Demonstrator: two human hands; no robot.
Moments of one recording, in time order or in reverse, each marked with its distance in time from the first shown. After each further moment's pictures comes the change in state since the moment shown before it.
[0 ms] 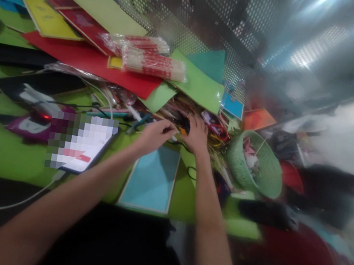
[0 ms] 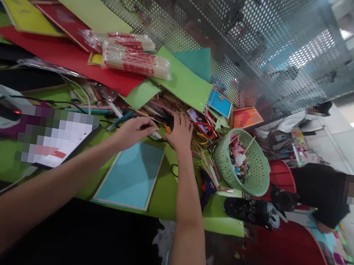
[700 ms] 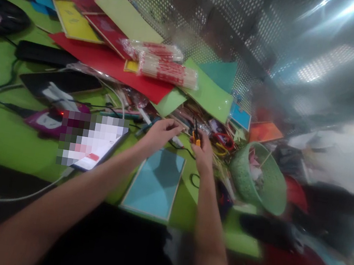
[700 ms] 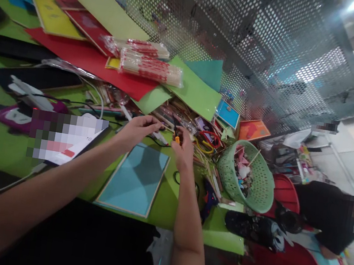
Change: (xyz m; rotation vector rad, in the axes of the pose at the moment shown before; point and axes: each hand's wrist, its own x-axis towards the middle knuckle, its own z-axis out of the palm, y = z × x) left_hand 0.005 0.003 -0.004 -0.473 0.167 -0.134; right_hand -0.039 -0.021 -0.015 0.920 0.038 0.092
